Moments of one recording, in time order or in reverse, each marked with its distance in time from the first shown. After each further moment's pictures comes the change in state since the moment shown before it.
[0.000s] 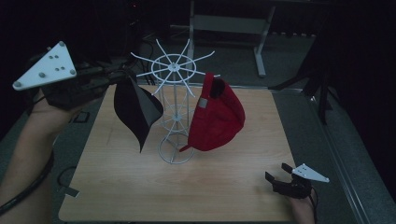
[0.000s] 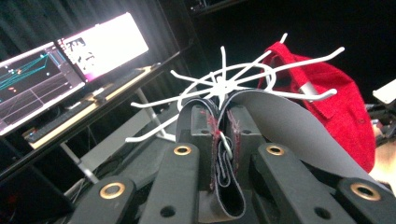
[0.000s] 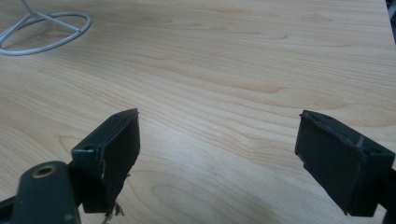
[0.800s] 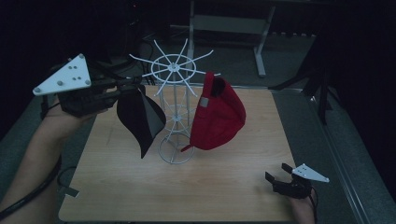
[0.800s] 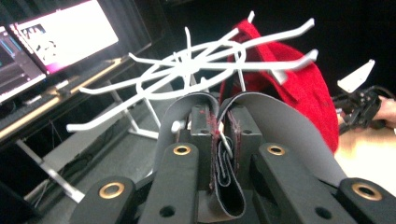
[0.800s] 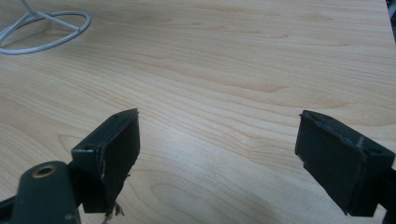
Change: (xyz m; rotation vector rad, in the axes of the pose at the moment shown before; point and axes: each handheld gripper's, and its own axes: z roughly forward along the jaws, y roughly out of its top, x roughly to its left) left arm -0.011 -0.021 0.019 0.025 -0.132 -0.030; right arm 0.000 0.000 0.000 0.002 -0.001 0.002
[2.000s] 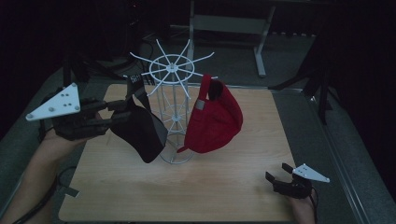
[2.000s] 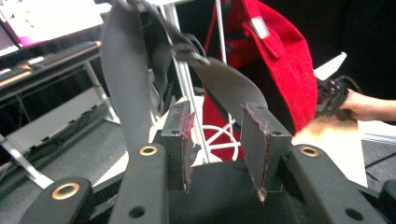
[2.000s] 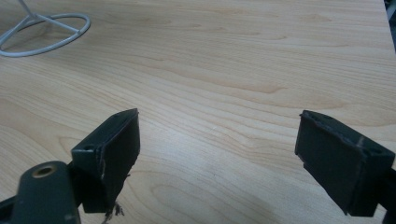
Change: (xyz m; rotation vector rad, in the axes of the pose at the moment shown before) left arm -0.018 -0.060 -0.018 -0.005 -0.060 -0.117; right arm -0.001 0.000 0.000 -0.007 0.000 0.004
